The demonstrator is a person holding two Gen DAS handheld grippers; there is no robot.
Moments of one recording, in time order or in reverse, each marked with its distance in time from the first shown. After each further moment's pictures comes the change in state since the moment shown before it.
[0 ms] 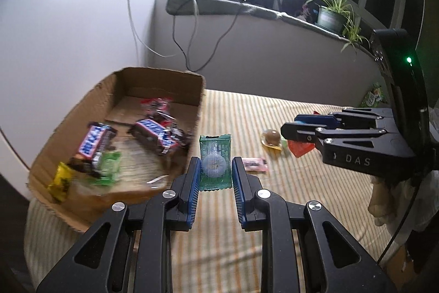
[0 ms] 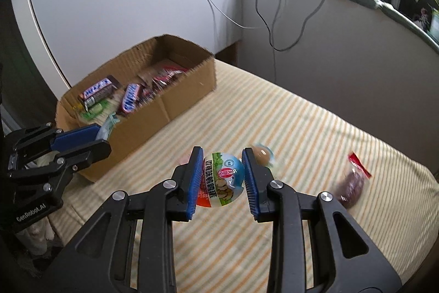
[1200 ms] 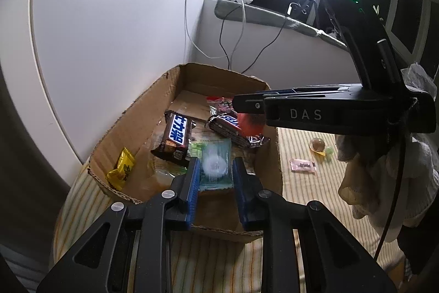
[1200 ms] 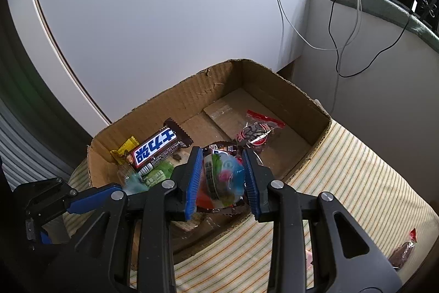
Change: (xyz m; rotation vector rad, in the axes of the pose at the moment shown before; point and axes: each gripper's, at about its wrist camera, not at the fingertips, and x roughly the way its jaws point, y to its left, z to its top) left arm -0.022 0.071 -0.014 -0.117 -0.029 0.089; right arm 0.067 0.104 0.078 -0.094 0.017 0.150
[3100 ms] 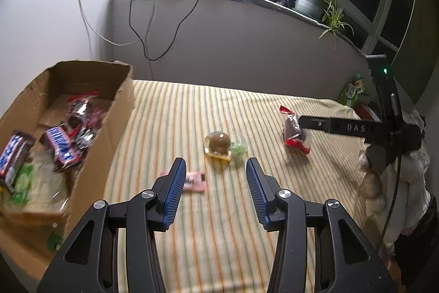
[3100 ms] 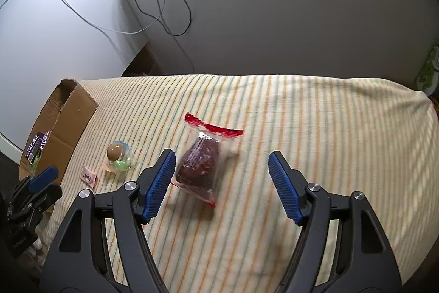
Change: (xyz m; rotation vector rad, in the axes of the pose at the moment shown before) left arm 0.076 -0.144 0.008 0.130 0.113 -0.234; right arm -0.106 -0.246 -0.163 0.549 0.001 -0.273
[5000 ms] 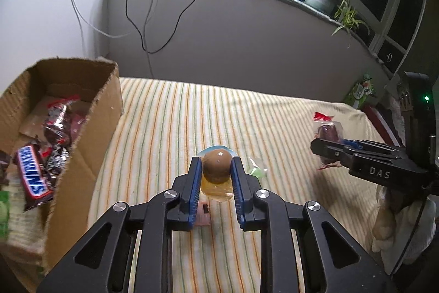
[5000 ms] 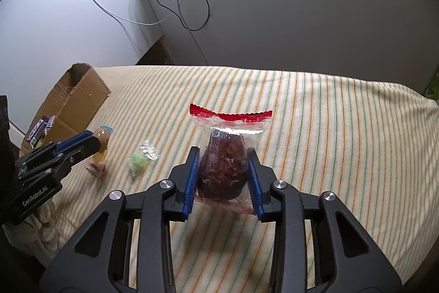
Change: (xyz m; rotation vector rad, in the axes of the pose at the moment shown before) left arm 0.032 0.004 0.018 -0.009 0.037 0.020; right arm 0.002 0.025 -0.011 -0.070 -0.015 0.034
